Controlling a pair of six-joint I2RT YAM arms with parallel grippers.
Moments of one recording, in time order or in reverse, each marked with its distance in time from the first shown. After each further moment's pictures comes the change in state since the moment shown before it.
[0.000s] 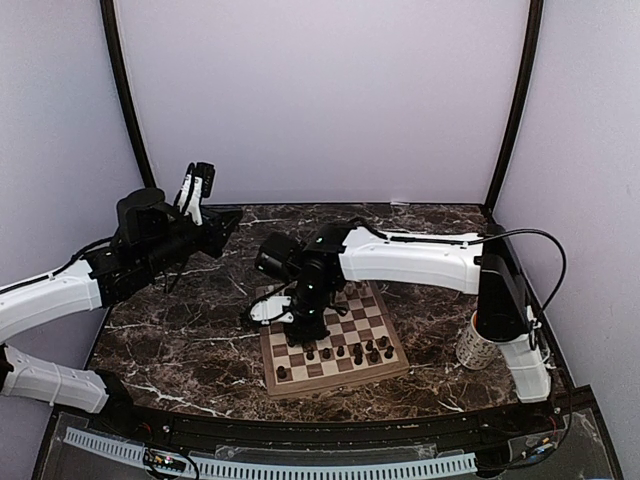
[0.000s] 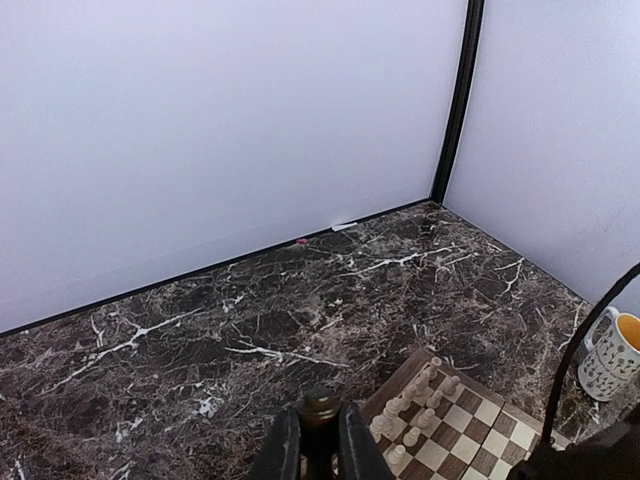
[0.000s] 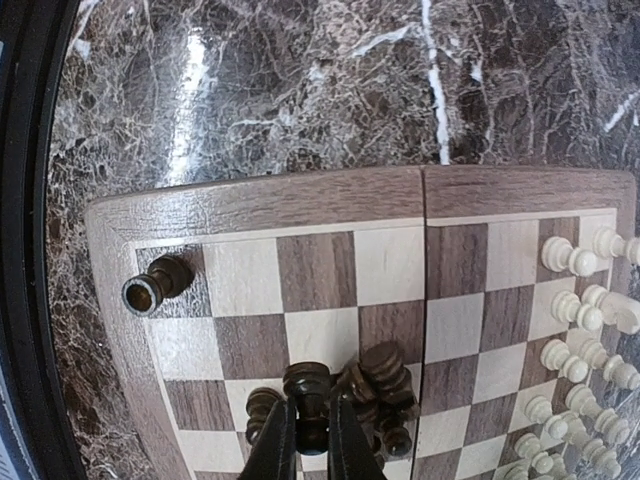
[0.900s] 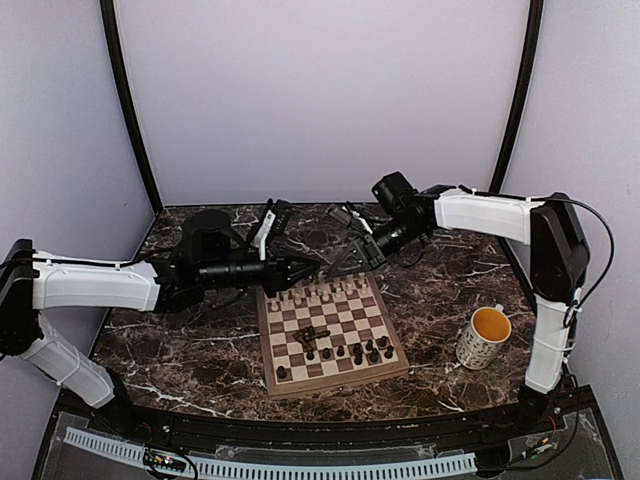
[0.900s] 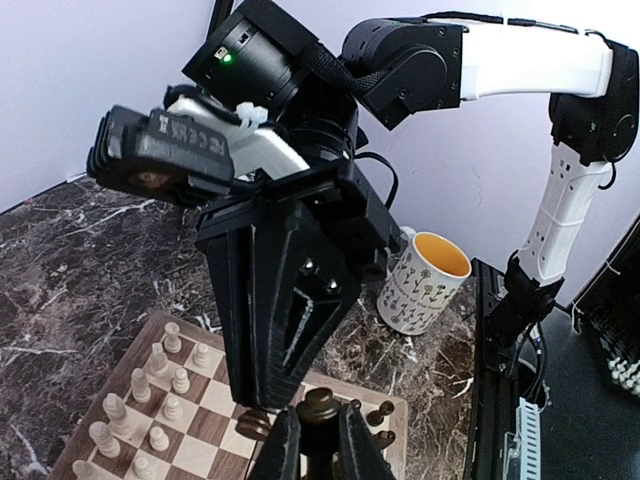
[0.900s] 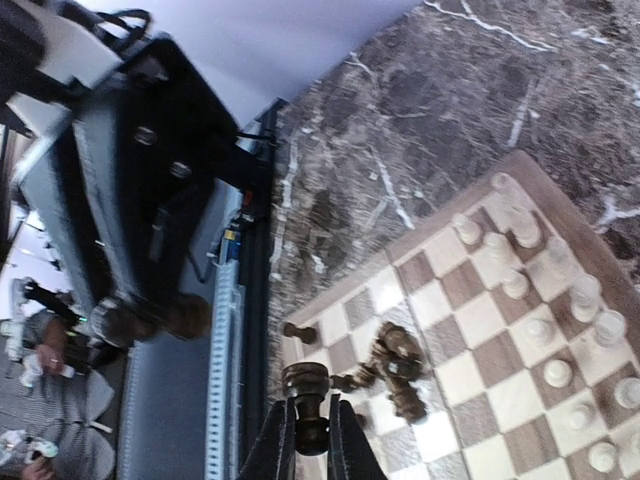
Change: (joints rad) left arm -0.178 0.359 0.028 0.293 0.453 -0.146; right arm -0.521 -0.249 -0.419 0.428 -1.028 0.405
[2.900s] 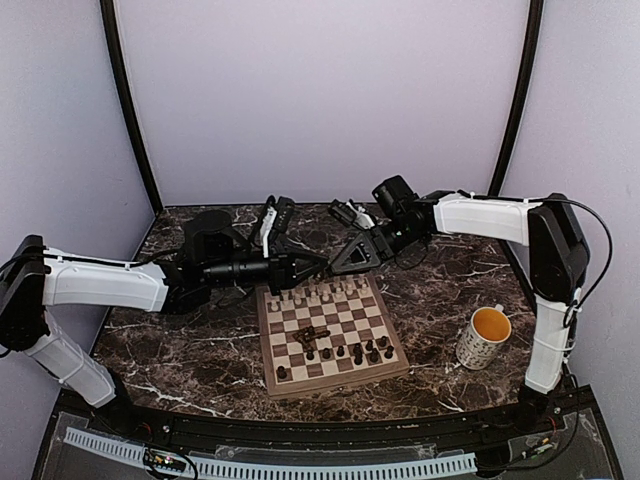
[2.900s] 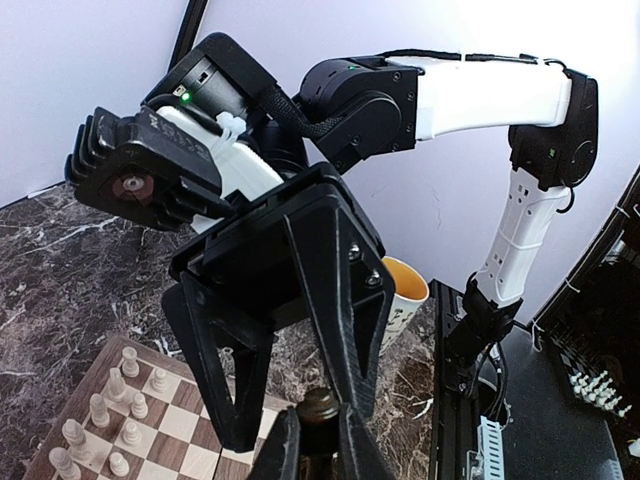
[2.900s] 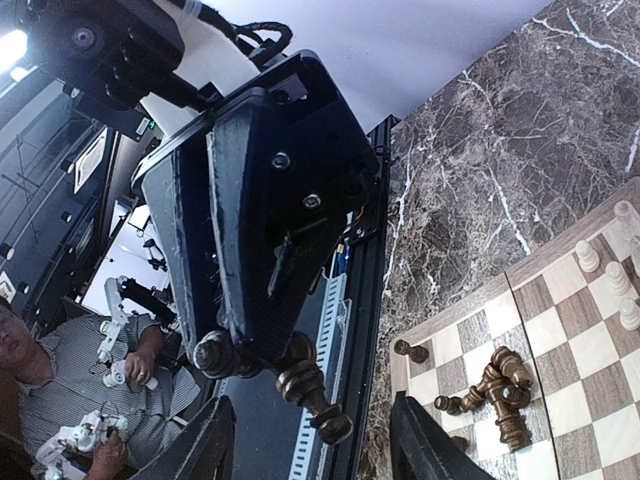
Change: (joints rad) left arm 0.000 0.028 0.000 0.108 0.081 -0.083; right arm -0.005 -0.003 -0.039 0.066 -0.257 0.080
